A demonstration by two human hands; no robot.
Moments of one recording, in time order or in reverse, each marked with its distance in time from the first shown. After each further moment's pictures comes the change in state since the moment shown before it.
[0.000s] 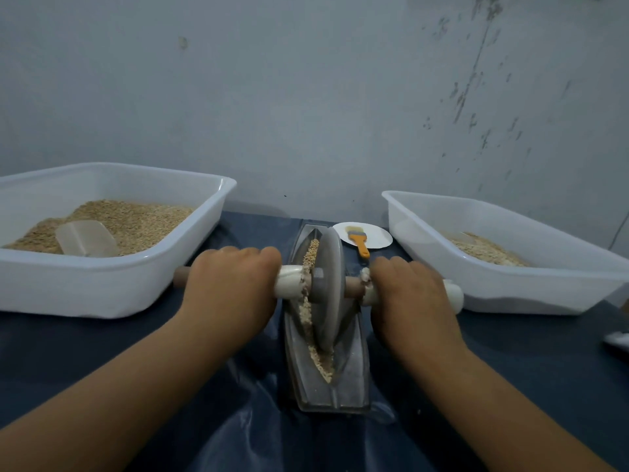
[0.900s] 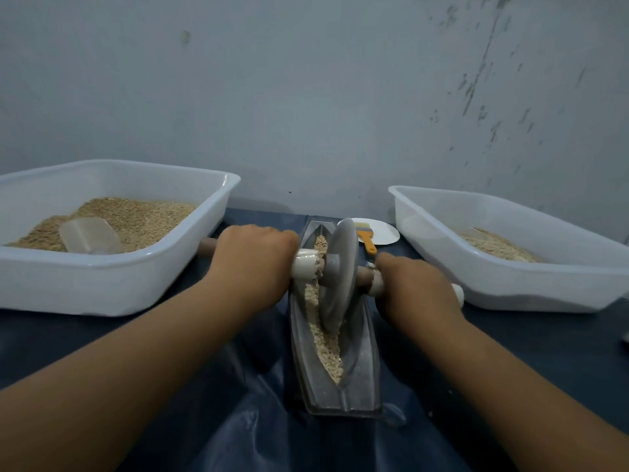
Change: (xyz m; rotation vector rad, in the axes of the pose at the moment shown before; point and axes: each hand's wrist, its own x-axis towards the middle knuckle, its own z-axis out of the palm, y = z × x) left_hand 0.037 0.000 0.017 0.012 -0.096 0.044; right_hand 0.026 0.013 0.017 0.016 -0.183 0.069
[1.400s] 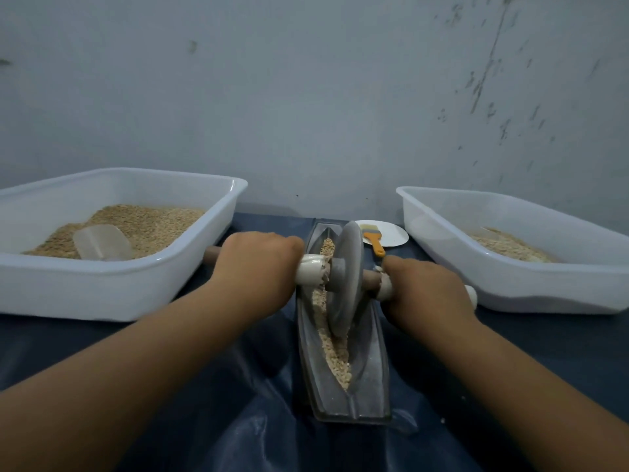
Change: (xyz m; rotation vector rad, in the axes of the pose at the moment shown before) left_hand -0.003 -0.003 -0.002 0.063 -0.041 0.003; right_hand 0.000 0.003 0.001 -0.019 0.004 -0.026
